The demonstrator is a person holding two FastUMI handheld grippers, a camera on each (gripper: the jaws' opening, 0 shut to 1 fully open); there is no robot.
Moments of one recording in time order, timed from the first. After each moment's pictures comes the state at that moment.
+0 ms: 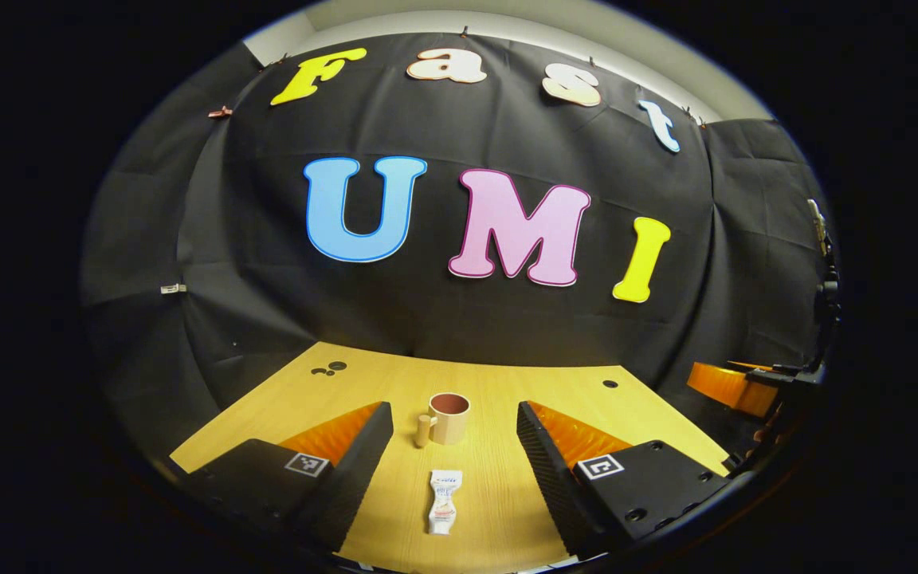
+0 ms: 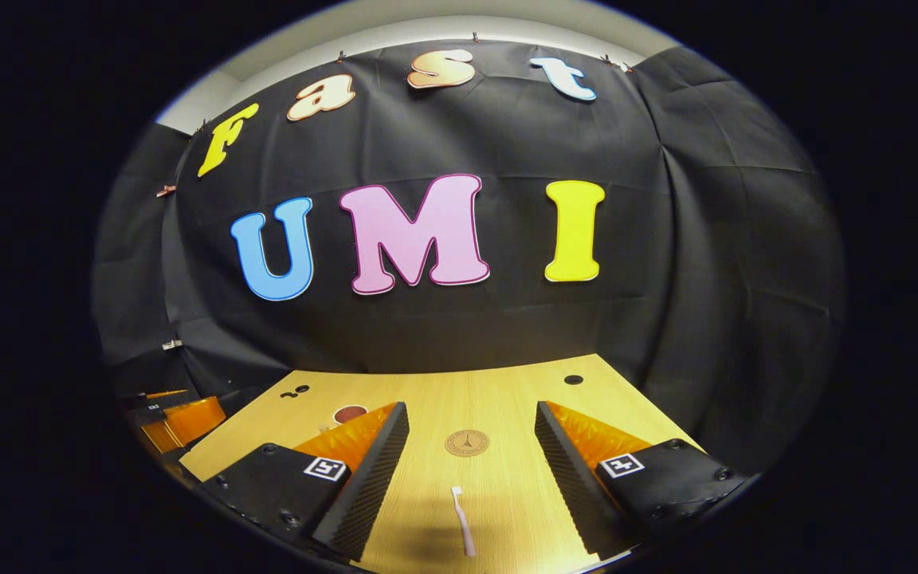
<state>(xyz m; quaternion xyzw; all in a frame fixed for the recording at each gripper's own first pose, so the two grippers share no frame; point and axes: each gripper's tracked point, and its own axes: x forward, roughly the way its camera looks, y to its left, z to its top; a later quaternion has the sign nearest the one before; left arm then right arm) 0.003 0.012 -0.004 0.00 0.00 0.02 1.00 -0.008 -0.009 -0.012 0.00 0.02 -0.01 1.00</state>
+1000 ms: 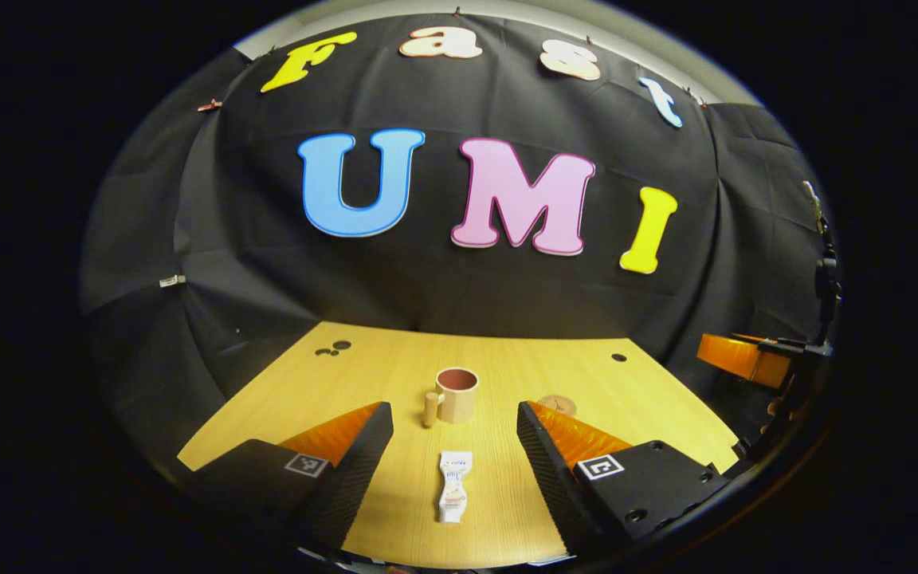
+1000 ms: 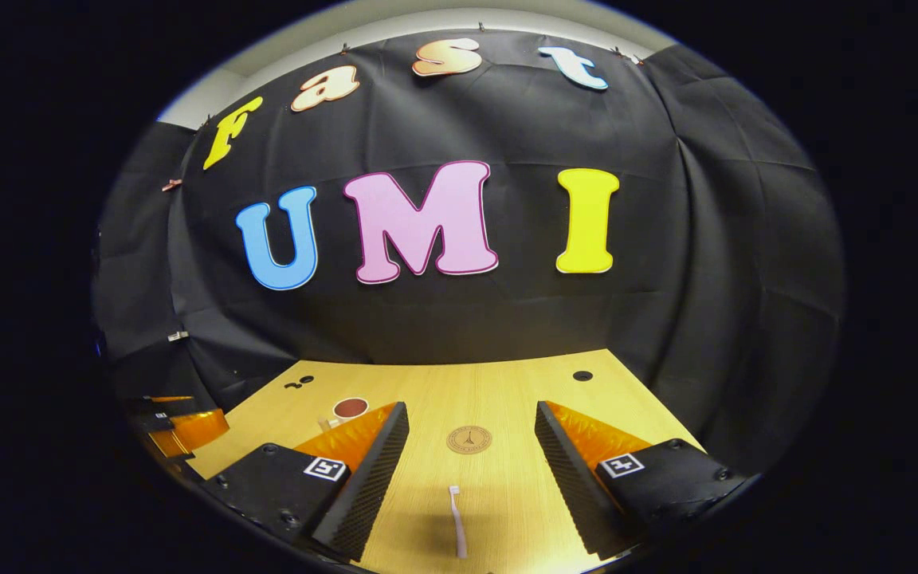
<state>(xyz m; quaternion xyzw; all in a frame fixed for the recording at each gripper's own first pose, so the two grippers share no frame) 0.018 0.017 -0.044 0.01 0.08 0.03 1.00 0.018 -0.018 -0.021 -0.01 0.04 0.02 1.00</state>
